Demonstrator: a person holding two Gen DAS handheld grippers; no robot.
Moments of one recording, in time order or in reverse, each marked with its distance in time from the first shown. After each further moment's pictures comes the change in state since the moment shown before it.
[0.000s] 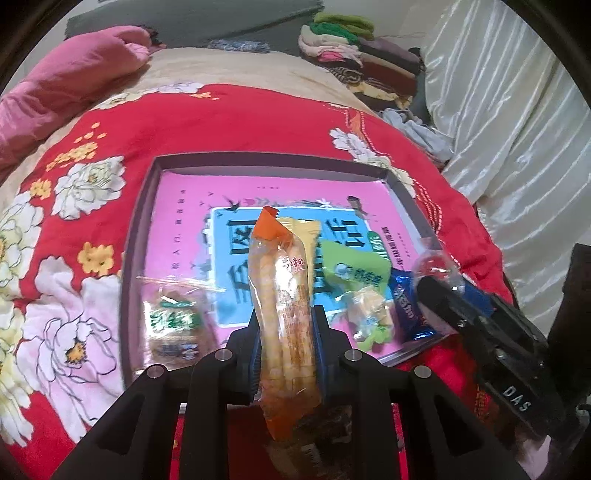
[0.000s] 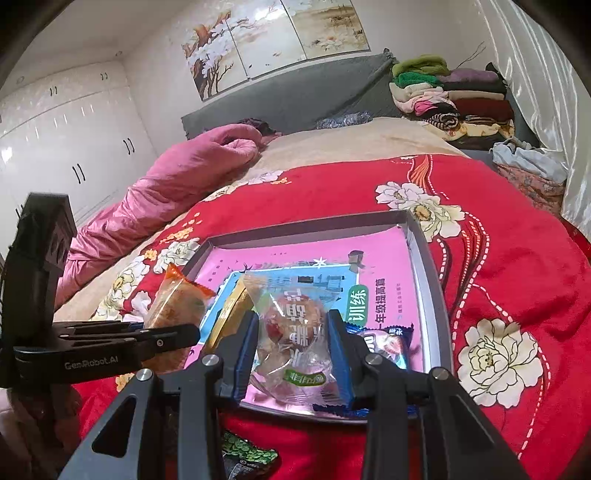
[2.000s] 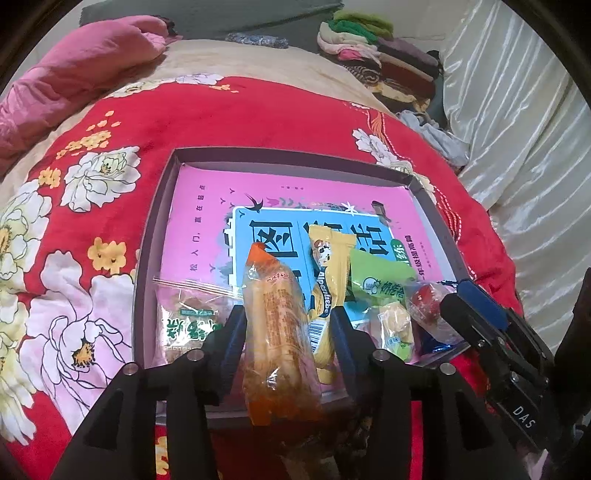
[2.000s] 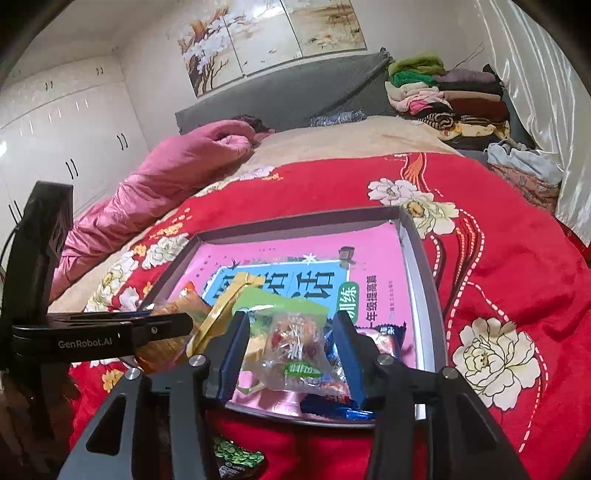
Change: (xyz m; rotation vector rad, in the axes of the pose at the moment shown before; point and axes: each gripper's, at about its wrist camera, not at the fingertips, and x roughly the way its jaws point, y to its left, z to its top) left arm 0.007 0.015 0.008 -0.059 0.019 0.038; right arm 0.000 -0.005 -0.003 -0.006 -0.012 -0.027
